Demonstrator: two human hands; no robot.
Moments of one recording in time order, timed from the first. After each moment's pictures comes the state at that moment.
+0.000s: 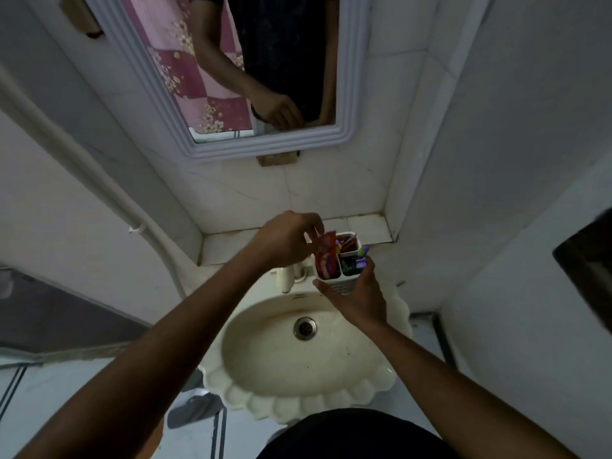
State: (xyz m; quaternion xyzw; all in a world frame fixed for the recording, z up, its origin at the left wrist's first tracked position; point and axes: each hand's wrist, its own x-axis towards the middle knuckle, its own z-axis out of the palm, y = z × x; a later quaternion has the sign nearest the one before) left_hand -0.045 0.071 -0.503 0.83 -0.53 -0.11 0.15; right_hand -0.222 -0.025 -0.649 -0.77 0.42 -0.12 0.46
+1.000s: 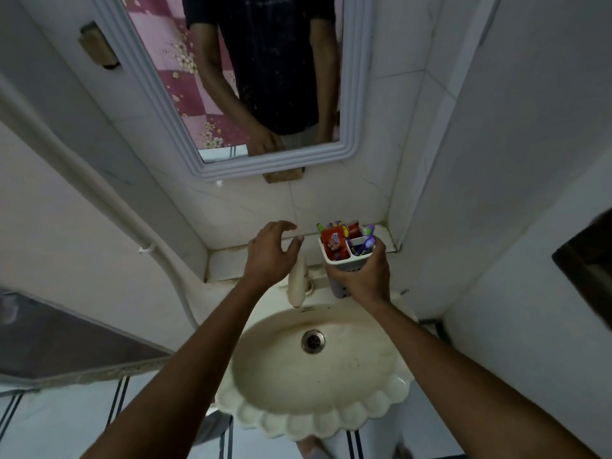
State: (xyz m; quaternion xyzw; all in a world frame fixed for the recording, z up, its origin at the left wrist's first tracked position) left_hand -0.027 0.103 -0.540 0.89 -0.34 -0.03 0.31; right_hand -0.180 -0.048 -0.622 -0.72 0.42 -0.26 0.50
